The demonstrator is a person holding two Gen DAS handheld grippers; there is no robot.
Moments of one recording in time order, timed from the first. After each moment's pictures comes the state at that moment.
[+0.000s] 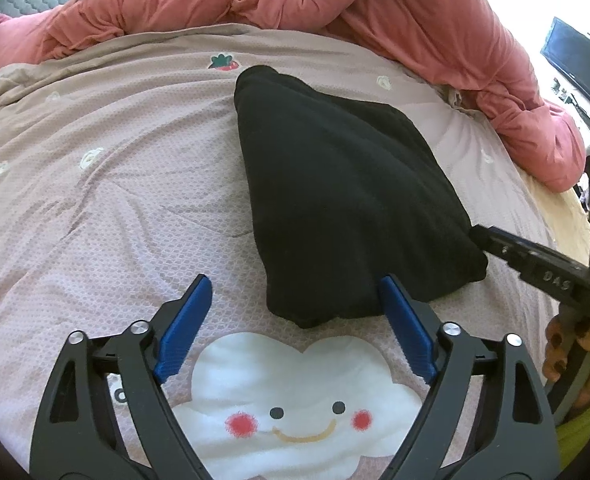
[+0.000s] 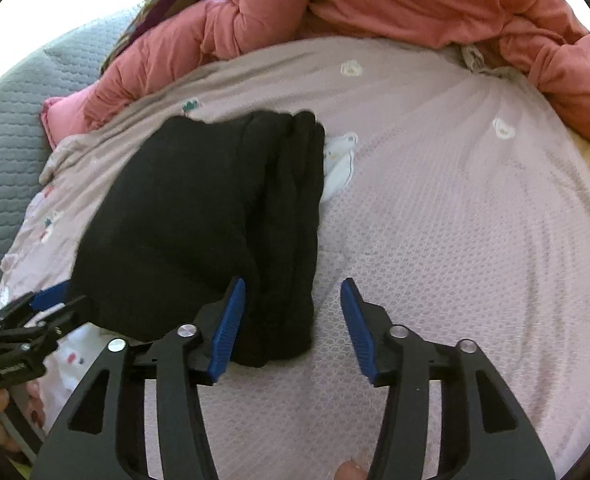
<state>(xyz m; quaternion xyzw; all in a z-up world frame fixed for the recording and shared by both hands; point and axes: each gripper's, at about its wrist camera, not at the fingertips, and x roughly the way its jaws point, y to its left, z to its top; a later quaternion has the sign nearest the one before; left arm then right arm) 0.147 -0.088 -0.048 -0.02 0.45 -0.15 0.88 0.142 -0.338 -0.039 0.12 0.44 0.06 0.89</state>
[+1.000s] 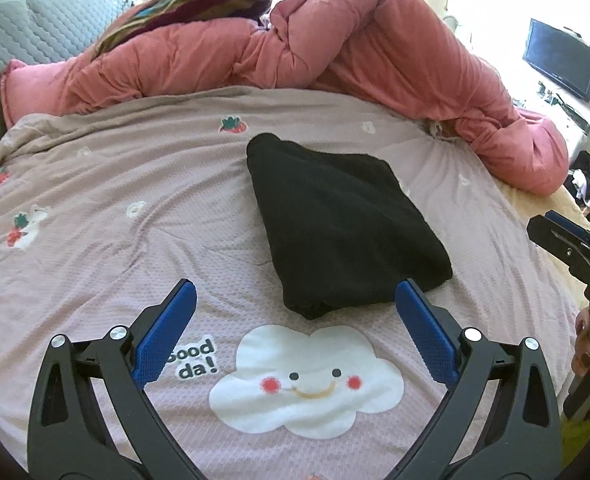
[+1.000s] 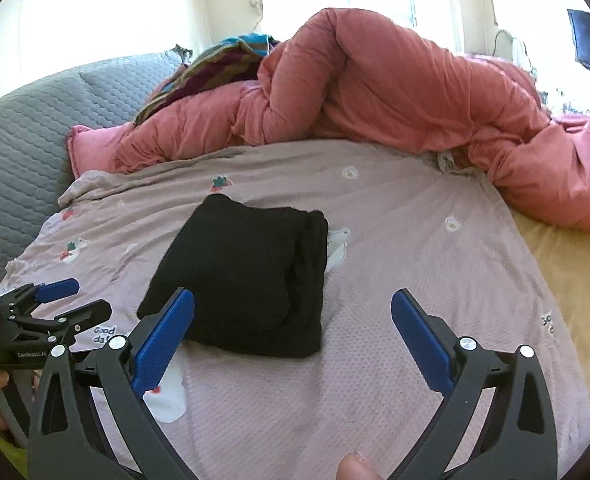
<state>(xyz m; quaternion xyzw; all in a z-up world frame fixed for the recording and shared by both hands) 0.100 -0.072 0.015 0.00 0.38 -0.15 0.91 0.059 -0.321 0.052 0.06 0.31 0.04 0.95</state>
